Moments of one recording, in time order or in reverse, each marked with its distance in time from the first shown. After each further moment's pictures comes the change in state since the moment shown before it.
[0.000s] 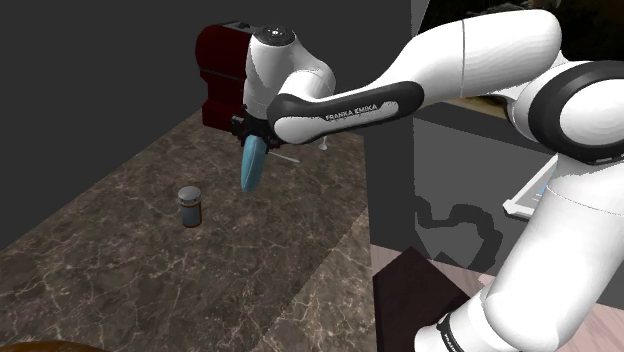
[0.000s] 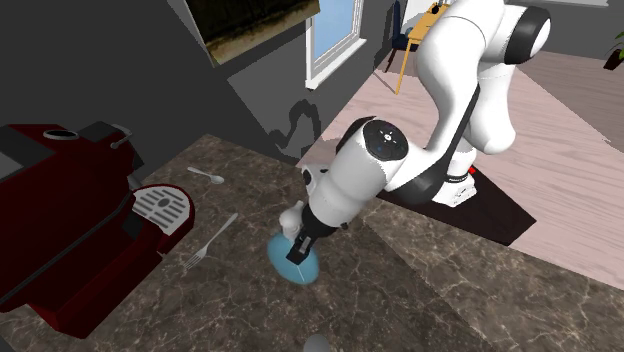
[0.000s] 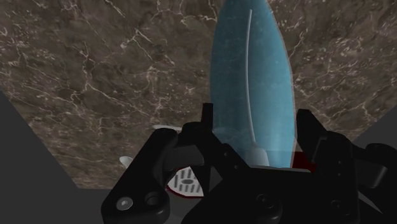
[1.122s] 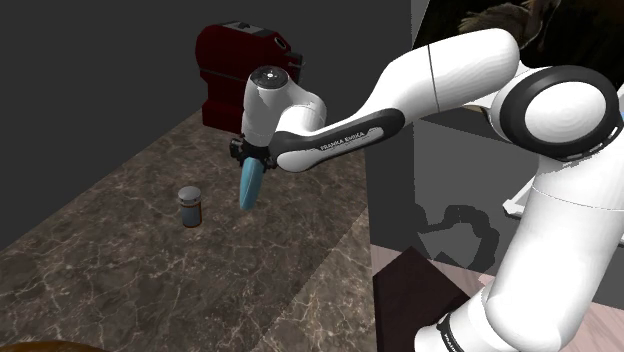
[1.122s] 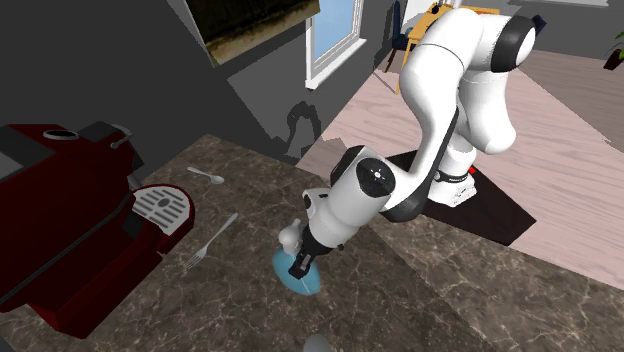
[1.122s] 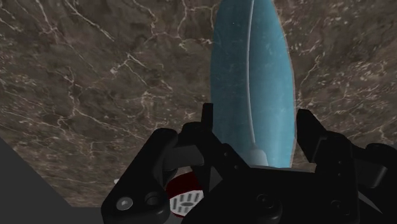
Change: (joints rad) arm 0.027 0.088 -0.044 -0.062 -0.111 0.121 0.106
